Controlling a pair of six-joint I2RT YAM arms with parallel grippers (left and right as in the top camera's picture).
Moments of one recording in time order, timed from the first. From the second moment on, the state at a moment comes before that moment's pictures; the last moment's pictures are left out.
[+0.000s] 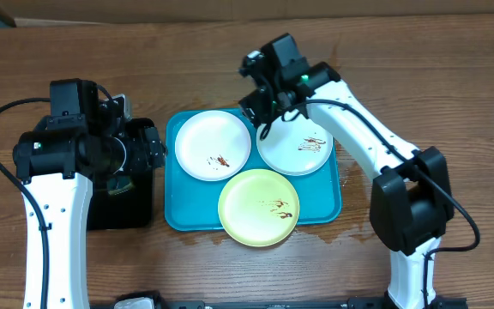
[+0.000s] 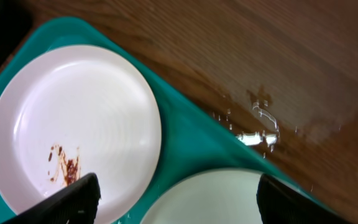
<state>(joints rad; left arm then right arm) 0.10 1.34 1.40 -1.28 0.23 -0.16 0.51 2.10 1.80 -0.74 -0.21 -0.16</state>
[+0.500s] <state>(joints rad) 0.10 1.34 1.40 -1.28 0.23 -0.18 0.60 2.29 1.83 -0.62 -0.20 -0.27</state>
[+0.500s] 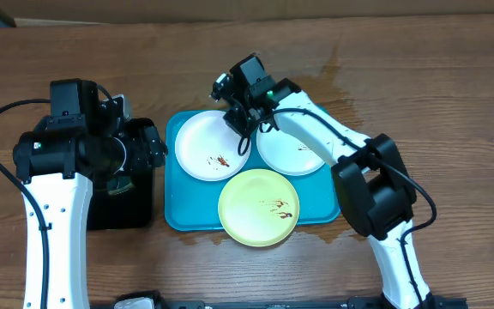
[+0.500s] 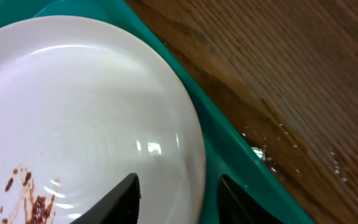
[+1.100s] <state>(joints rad) 0.10 1.34 1.40 -1.29 0.23 -0.18 0.61 2.30 1.79 -0.51 -0.16 -0.24</state>
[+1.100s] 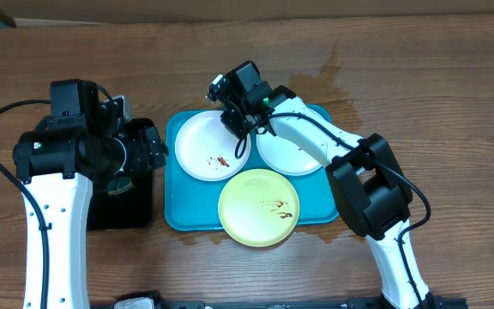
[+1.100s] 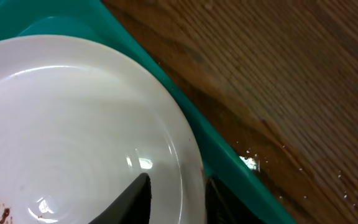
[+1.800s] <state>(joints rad) 0.10 1.34 1.40 -1.28 0.23 -0.18 0.59 2.33 1.80 -0.56 -0.15 -0.16</state>
